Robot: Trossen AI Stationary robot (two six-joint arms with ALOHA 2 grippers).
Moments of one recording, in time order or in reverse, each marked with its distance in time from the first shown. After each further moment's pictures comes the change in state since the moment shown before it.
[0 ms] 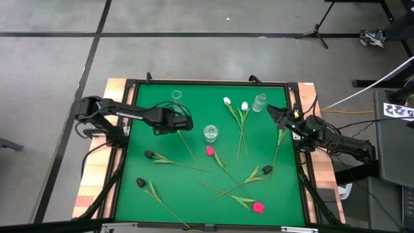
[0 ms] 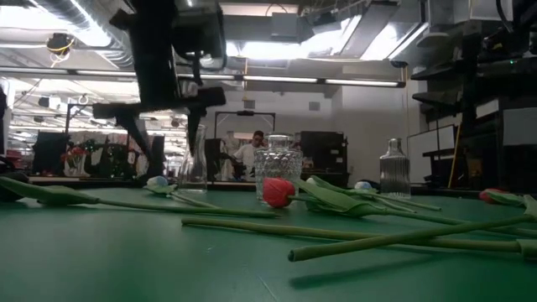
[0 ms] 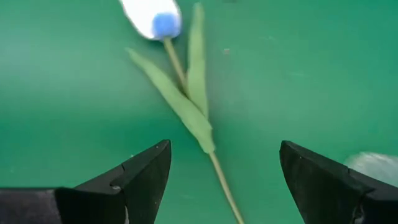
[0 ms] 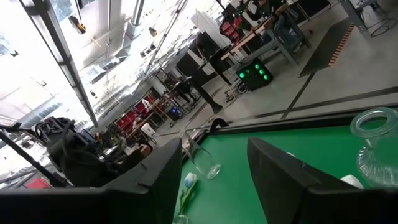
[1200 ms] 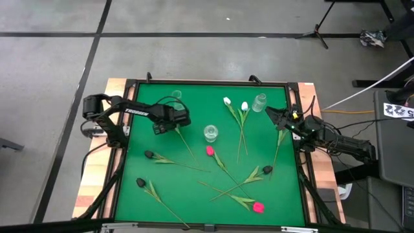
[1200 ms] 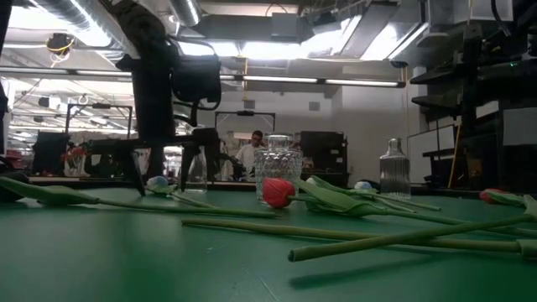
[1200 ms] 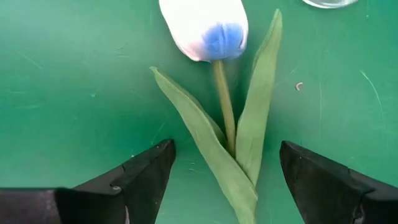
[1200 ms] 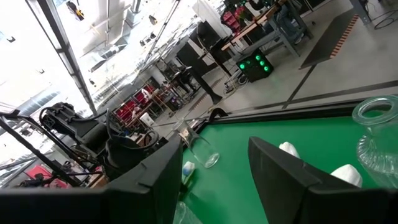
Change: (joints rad) left arm 0.160 0.088 -0.144 0.193 0.104 0.022; right arm 0.000 0.000 0.000 -0.036 -0.026 -0.007
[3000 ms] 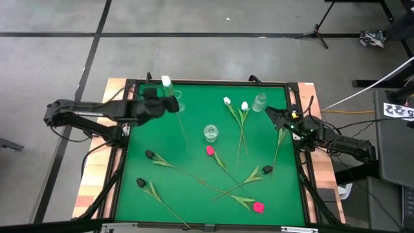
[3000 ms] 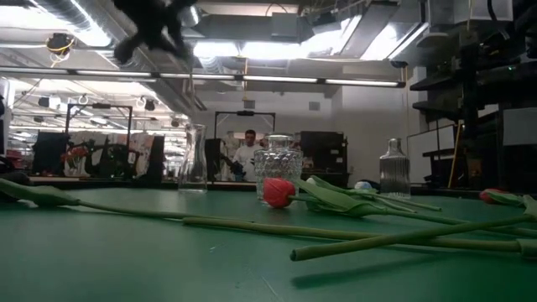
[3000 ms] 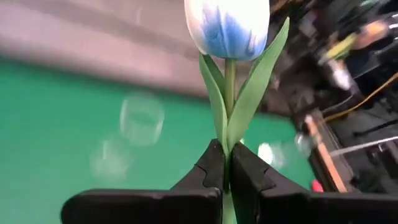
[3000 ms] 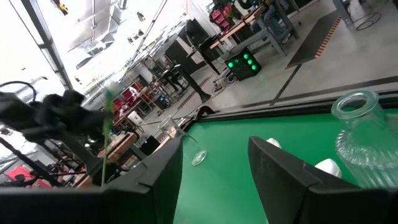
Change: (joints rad) left arm -0.194 -0.595 0.099 0.102 -0.624 0.521; right arm 0.000 0.000 0.001 -0.047 0.045 0.000
